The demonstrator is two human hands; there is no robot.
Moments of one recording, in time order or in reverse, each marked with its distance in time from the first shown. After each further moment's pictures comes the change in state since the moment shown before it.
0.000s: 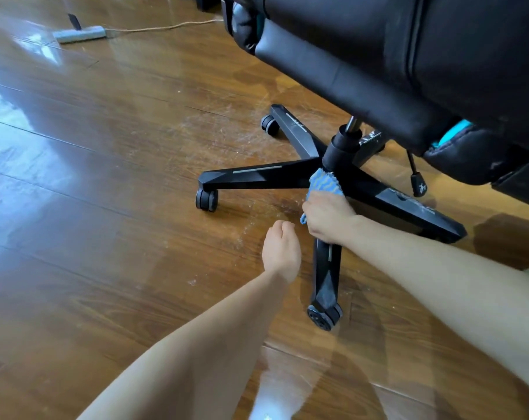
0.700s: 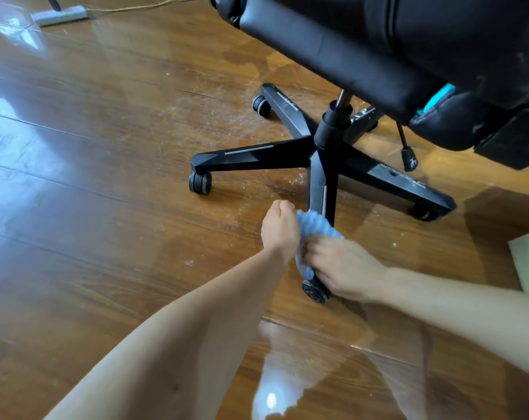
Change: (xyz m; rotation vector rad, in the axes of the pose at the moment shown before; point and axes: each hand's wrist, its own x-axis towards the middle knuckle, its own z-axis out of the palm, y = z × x) left_hand -0.016 0.003 0.005 0.003 -0.028 0.015; right_hand -0.130 -0.016 0.058 0.322 0.199 -0.404
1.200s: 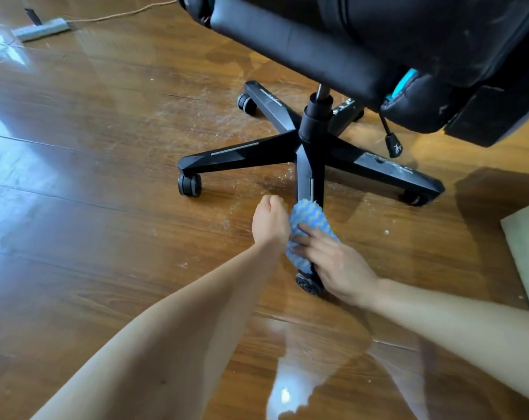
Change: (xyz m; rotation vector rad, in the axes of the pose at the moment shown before) left_hand 0.001 0.003 0.006 0.043 0.026 0.020; right_hand -0.023 -0.010 0.031 0.213 0.239 0.130
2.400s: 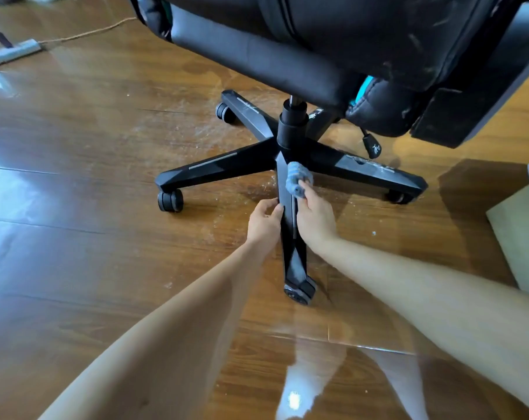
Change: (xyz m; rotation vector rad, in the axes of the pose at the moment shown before) left_hand 0.025 0.000 0.020 -0.007 -0.232 -0.049; right_hand 0.093 0.026 -0.018 0.528 0.376 0.914
